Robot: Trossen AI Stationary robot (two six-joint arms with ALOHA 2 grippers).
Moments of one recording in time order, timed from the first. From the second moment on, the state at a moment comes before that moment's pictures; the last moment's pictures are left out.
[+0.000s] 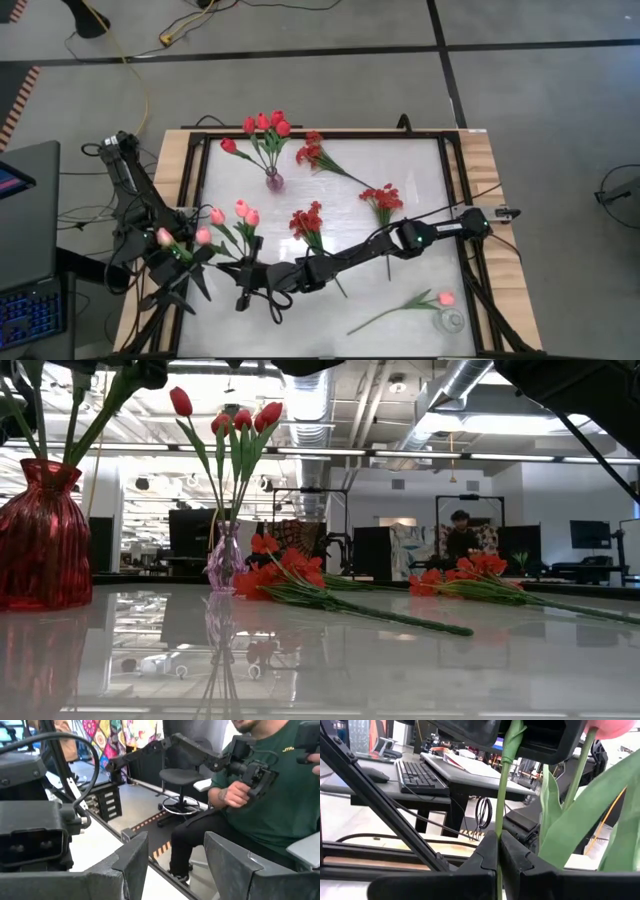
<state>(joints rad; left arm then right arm) -1.04 0.66 0.60 -0.08 -0.25 -0.05 0.31 2.67 2.35 0.36 0.52 -0.27</state>
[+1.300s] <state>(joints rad) -1.04 0.63 0.59 -0.11 -0.29 -0.07 0.32 2.67 2.36 0.28 0.52 -0.27</state>
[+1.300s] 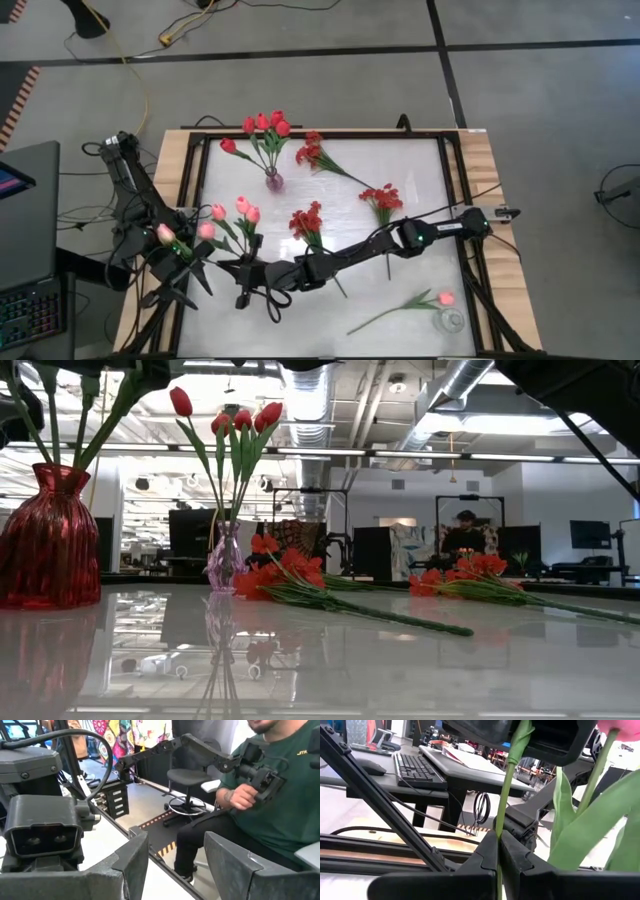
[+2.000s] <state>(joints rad) -1.04 0.61 0.60 -0.10 -0.24 0.01 0.32 2.63 2.35 0.35 0.52 -0.29</state>
